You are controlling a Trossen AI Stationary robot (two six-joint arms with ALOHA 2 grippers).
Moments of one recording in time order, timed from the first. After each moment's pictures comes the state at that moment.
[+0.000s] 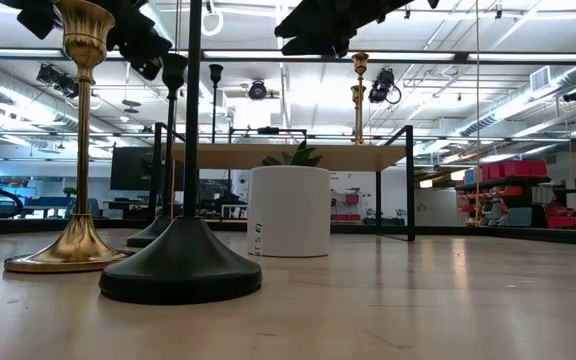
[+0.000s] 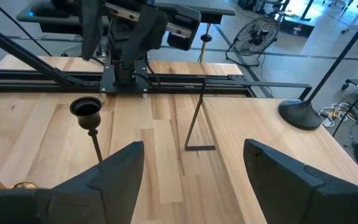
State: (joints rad) left arm 0.34 0.73 0.63 -0.30 0.56 0.11; right arm -0.06 1.53 1.22 -0.06 0.11 -0.10
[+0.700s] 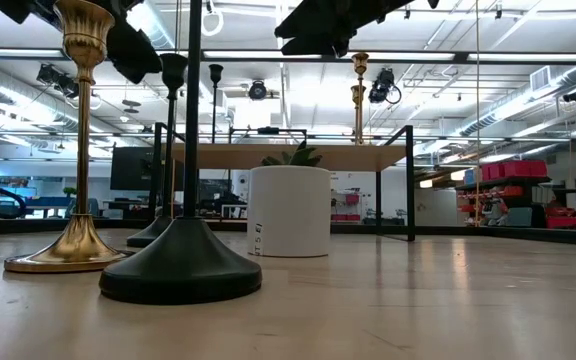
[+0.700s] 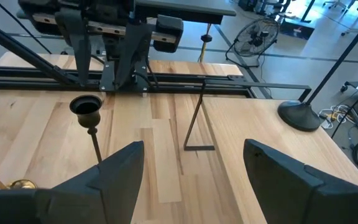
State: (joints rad) left arm 0.05 0.73 0.62 -0.36 0.11 0.01; right arm -0.06 1.53 1.22 -0.06 0.11 -0.11
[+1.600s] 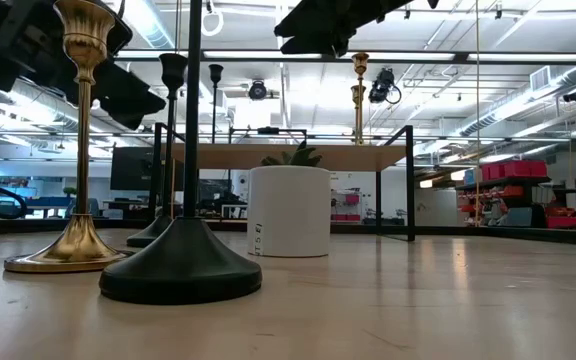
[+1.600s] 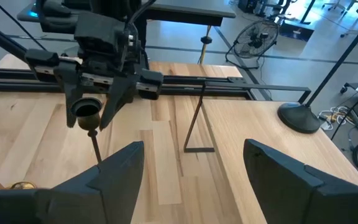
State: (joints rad) left arm -0.05 0.73 0.22 0.25 0.07 -0.07; right arm -0.06 1.53 1.22 -0.05 0.11 -0.11
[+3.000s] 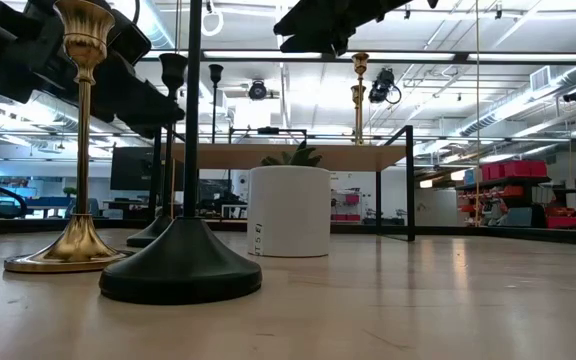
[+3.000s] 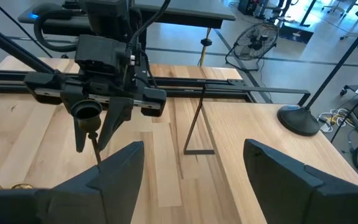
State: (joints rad) left arm -0.05 0.97 0.22 0.50 0.04 -0.06; right arm -0.06 1.53 1.22 -0.05 0.11 -0.12
